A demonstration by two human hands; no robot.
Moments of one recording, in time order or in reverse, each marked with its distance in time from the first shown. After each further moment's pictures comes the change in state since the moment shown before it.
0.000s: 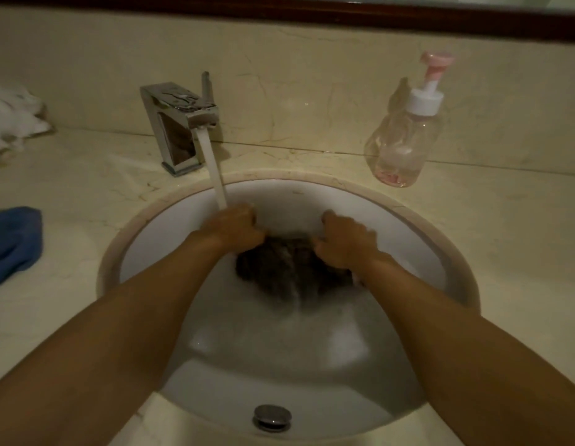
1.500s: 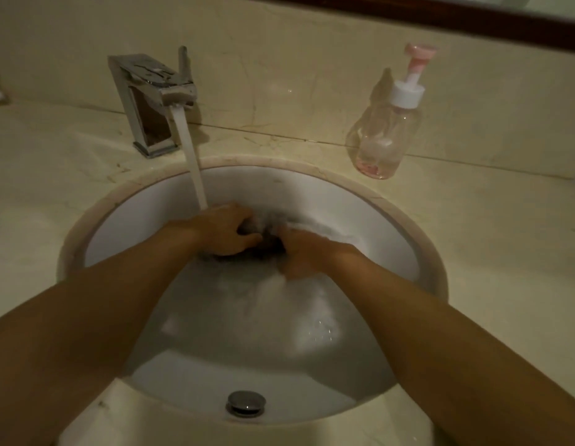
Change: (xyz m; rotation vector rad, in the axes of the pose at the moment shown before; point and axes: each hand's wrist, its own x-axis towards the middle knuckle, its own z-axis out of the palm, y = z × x) left_hand -0.005 0.001 0.013 0.104 -0.100 0.247; right_hand -0.002 -0.014 0.022 -0.095 -0.375 -0.175
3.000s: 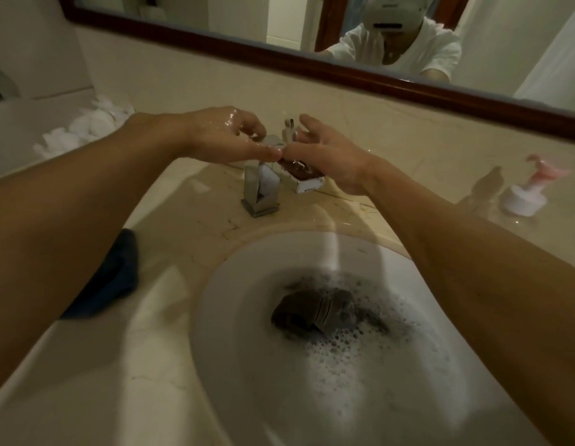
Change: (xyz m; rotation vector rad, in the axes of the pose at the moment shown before) left_hand -0.045 -0.080 -0.244 -0.036 0.195 -0.257; right_hand 0.067 -0.152 -0.207 0.735 0.226 -0.299
